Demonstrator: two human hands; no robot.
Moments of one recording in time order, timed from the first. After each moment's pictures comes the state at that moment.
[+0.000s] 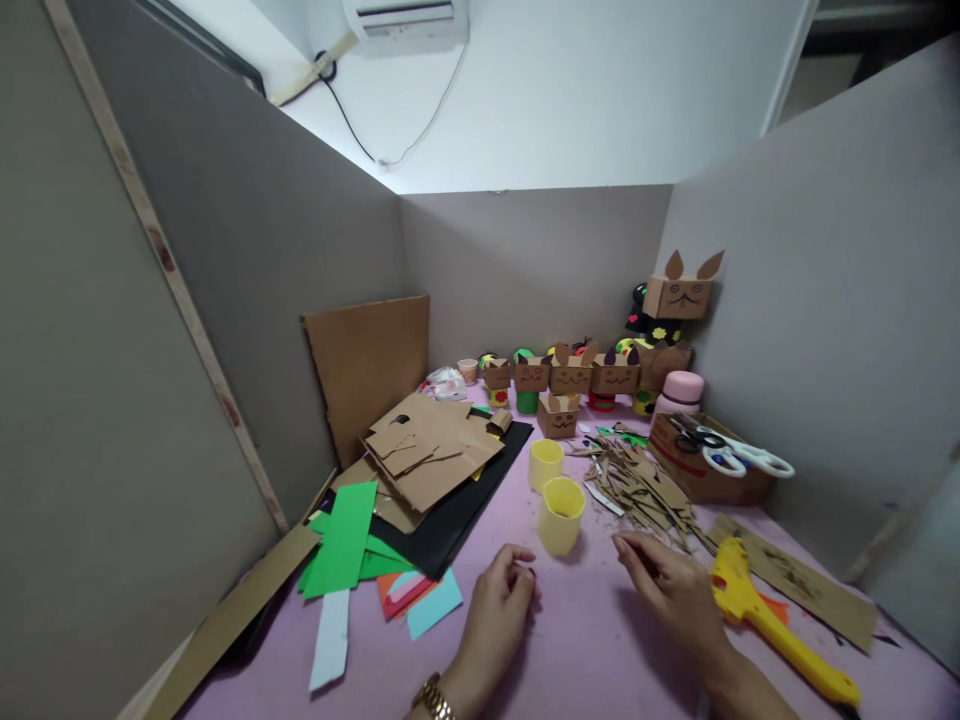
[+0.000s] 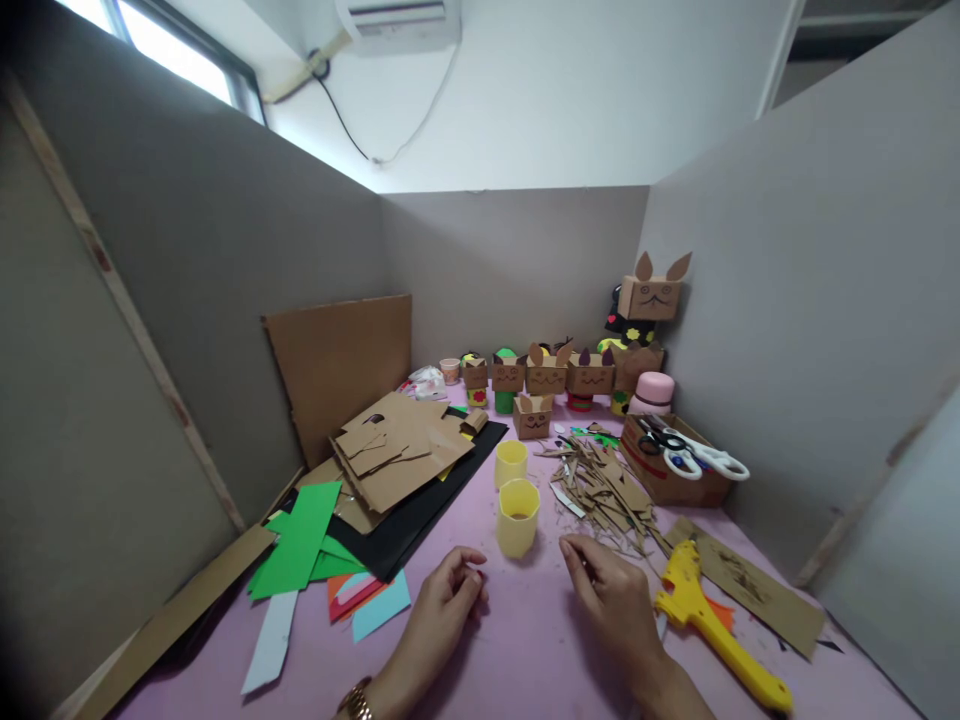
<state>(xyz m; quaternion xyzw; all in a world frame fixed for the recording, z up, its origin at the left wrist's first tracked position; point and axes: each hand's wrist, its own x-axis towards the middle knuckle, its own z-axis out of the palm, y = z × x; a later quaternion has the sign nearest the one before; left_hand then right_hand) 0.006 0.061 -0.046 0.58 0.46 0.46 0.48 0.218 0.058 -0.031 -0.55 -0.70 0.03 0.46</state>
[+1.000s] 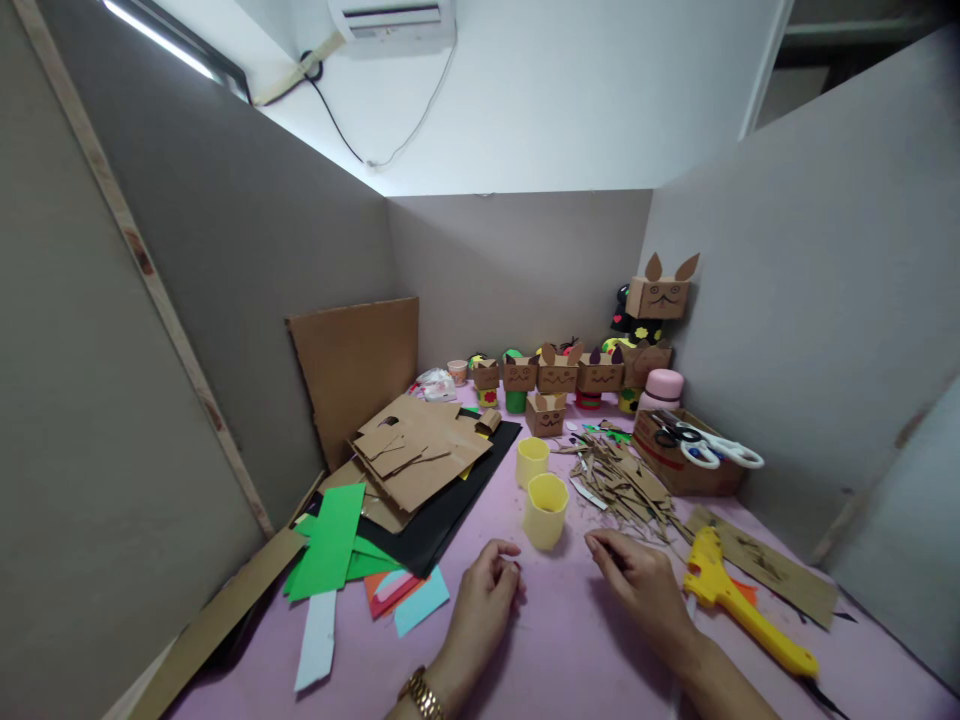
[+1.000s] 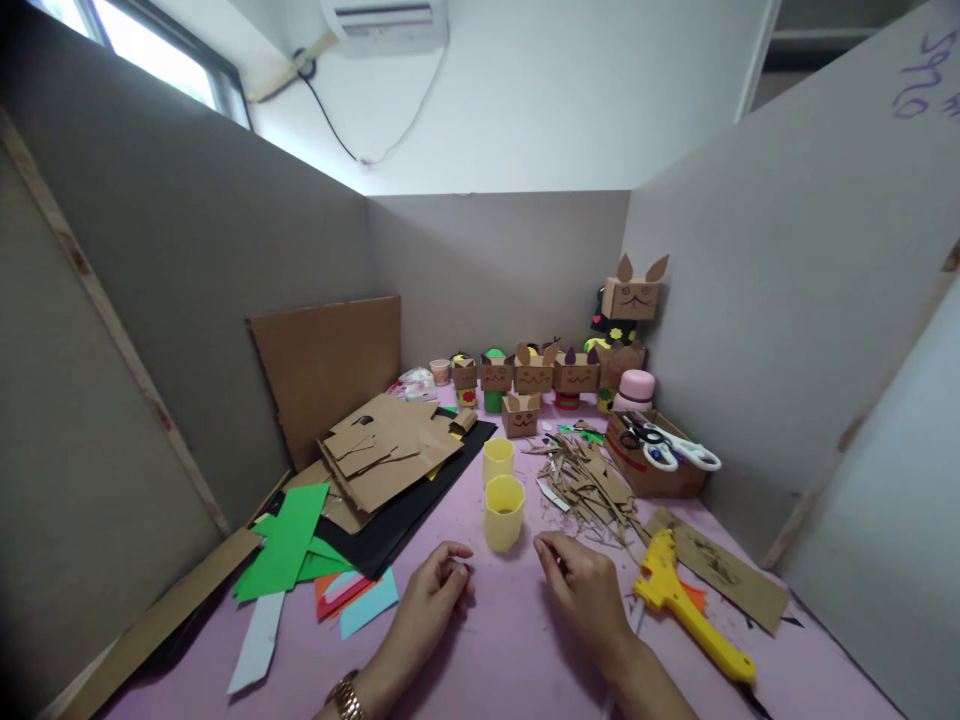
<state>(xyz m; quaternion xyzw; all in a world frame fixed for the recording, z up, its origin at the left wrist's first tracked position) 0.007 0.065 -0.045 0.58 0.47 0.45 0.48 0.212 0.057 -0.033 -0.53 -0.72 0.07 0.45</state>
